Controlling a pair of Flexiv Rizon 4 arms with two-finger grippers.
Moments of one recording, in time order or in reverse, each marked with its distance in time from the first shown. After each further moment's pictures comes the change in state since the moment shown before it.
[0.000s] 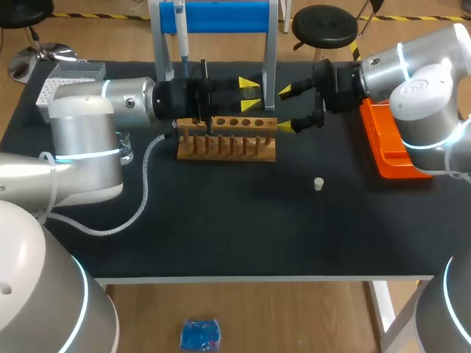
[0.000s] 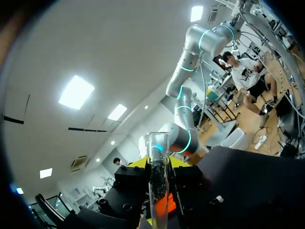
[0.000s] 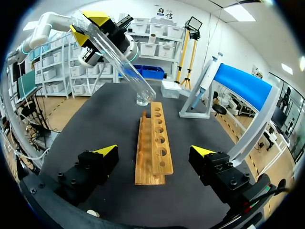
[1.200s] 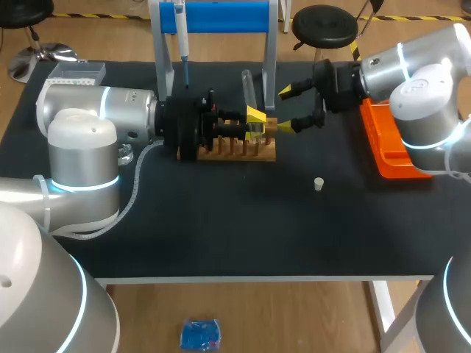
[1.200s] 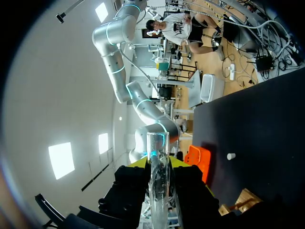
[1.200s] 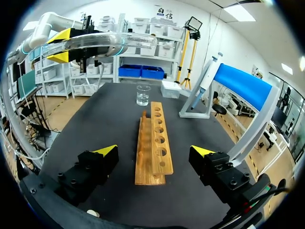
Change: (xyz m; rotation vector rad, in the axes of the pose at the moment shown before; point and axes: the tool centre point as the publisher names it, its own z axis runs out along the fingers) left arm 0.053 -0.018 0.006 -0.087 0.188 0.735; right arm 0.000 0.000 0.000 0.000 0.000 0.000
